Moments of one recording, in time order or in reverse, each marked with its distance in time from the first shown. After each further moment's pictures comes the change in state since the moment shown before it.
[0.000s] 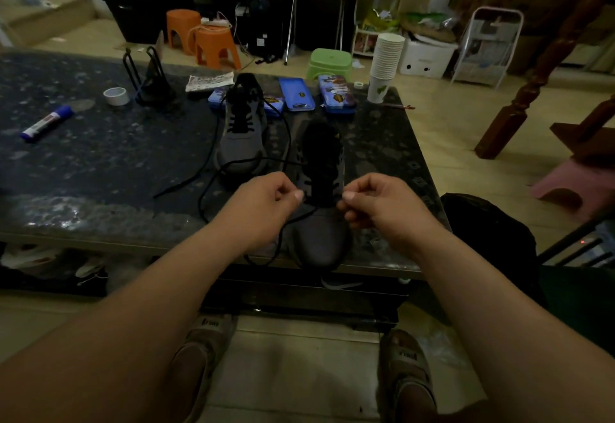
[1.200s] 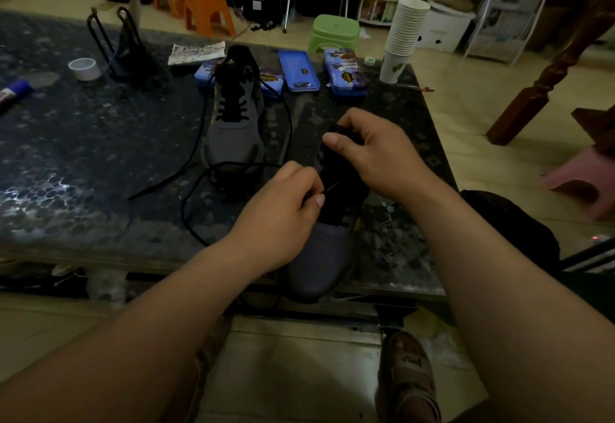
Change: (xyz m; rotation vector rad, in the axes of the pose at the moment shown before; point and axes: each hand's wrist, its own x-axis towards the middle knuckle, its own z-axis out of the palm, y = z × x) left_hand 0.041 -0.017 0.030 -0.003 0.034 0.261; right_hand 0.103 -0.034 0.006 -0.603 0.056 -0.417
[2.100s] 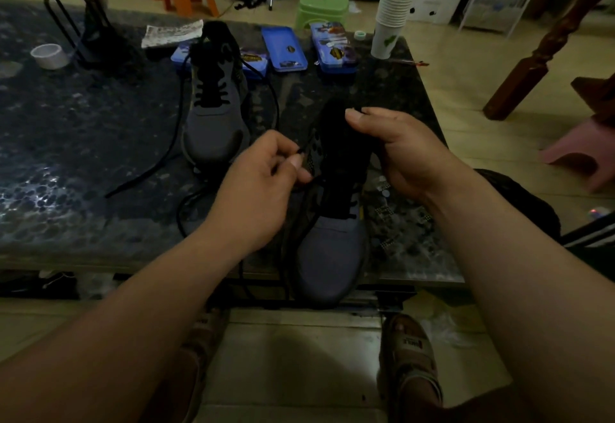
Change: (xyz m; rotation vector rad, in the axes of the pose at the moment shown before) left_hand 0.015 -0.001 0.000 -0.377 0.124 -0.200; right_hand -0.011 0.023 -0.007 0.954 -0.064 0.390
